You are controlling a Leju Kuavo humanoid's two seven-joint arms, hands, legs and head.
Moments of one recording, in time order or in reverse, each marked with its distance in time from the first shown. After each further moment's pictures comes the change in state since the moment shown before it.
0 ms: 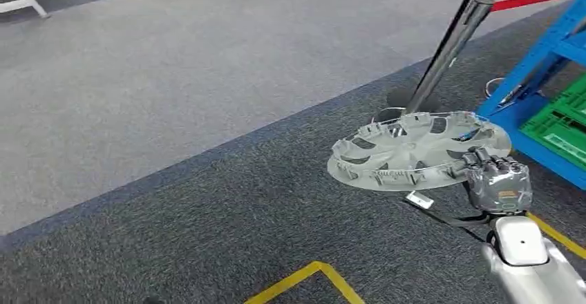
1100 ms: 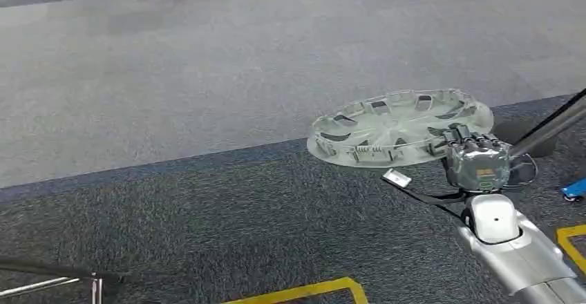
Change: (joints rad) left arm 0.000 -0.006 0.011 0.000 0.017 0.010 0.002; right arm -0.142 -0.082 0.256 -0.012 0.002 0.000 0.254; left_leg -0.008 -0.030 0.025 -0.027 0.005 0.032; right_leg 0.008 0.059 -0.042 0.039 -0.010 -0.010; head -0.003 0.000
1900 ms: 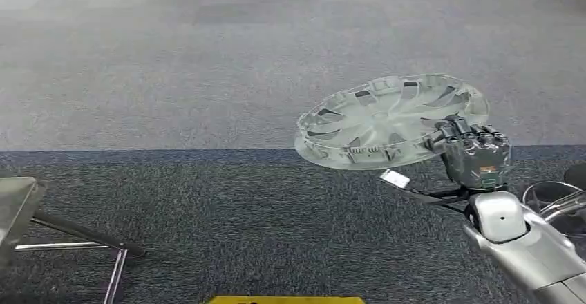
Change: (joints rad) left arm 0.001 -0.002 0.008 0.000 0.002 0.003 0.002; right arm -0.034 -0.095 0.114 -0.104 -0.001 0.000 0.071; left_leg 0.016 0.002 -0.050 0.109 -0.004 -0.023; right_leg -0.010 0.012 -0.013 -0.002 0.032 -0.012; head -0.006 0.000
